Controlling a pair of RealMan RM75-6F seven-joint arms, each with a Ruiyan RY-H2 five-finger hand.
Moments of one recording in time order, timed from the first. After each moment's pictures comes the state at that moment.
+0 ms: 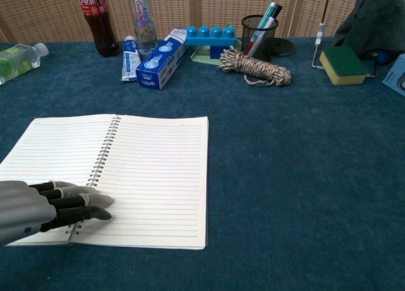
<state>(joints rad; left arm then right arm) -0.45 -1.24 0.17 -2.07 1.21 0.88 0.82 -0.08 -0.98 0.04 -1.92 -1.63 1.67 -0.09</state>
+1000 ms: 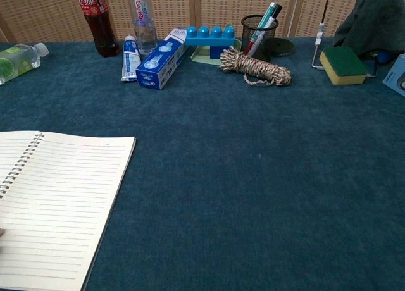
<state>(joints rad) -0.32 -1.01 0.40 -1.94 1.53 1.00 0.44 -0.08 -1.00 0.03 -1.93 -1.64 1.66 -0.12</state>
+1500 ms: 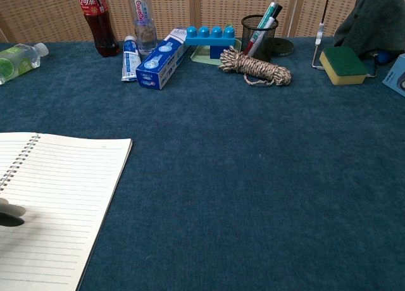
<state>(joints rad) -0.34 -1.04 0.33 -1.95 1.62 0.99 0.33 -0.08 -1.00 0.03 -1.93 -1.63 1.65 -0.14</state>
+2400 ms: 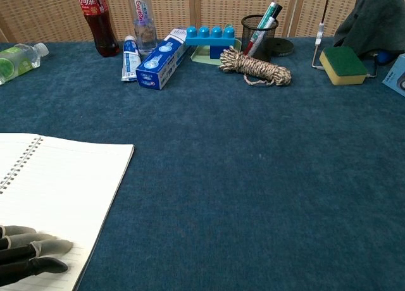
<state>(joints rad) -0.39 -1.12 0.34 -2.12 1.39 0.86 0.74 -0.08 -1.00 0.03 -1.93 -1.64 1.66 -0.14</state>
